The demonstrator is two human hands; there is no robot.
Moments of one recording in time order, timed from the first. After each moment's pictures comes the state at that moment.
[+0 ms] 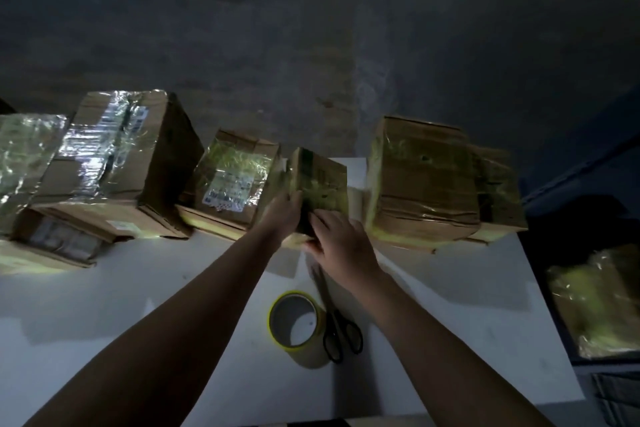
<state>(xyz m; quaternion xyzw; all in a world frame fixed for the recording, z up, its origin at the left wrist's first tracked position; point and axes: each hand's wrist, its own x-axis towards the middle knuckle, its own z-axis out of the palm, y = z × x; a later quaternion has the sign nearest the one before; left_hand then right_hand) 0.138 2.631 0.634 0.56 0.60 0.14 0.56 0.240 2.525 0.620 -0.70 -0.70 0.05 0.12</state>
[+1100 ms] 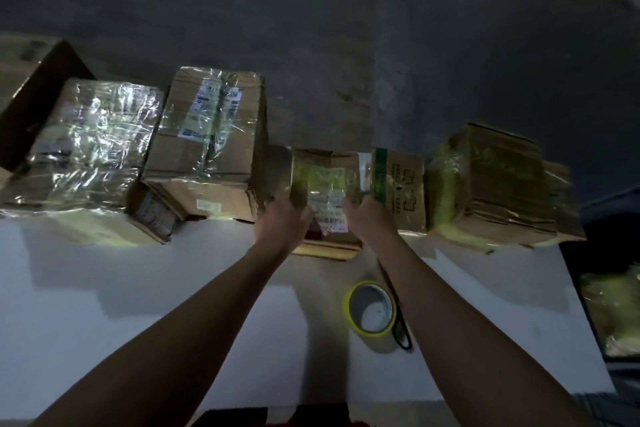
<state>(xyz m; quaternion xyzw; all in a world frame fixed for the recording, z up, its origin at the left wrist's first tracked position) -0.013 2.660 0.615 0.70 0.62 0.08 0.34 0.135 2.608 0.656 -0.86 -0.37 0.32 0.13</state>
